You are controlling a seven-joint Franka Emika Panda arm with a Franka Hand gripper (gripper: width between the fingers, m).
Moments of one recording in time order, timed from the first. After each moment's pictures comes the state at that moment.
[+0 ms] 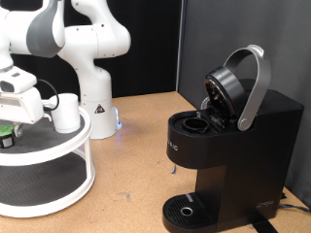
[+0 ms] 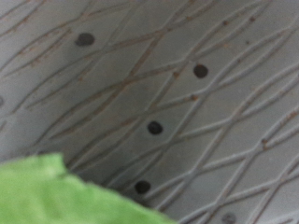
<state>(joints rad) 0.09 -0.29 -0.83 -2.62 -0.29 2.41 -2.24</state>
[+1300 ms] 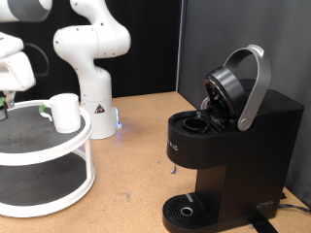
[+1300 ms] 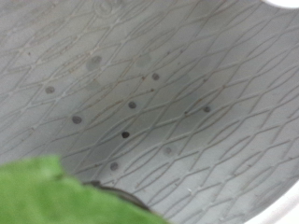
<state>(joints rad) 0.09 -0.41 -0.81 -2.48 -0.22 2.15 -2.29</state>
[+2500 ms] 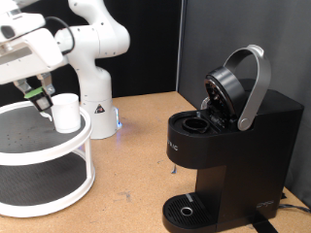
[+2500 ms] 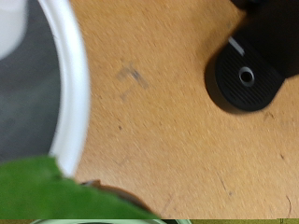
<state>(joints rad) 0.18 -0.42 -0.72 -2.43 0.14 2.11 -2.01</state>
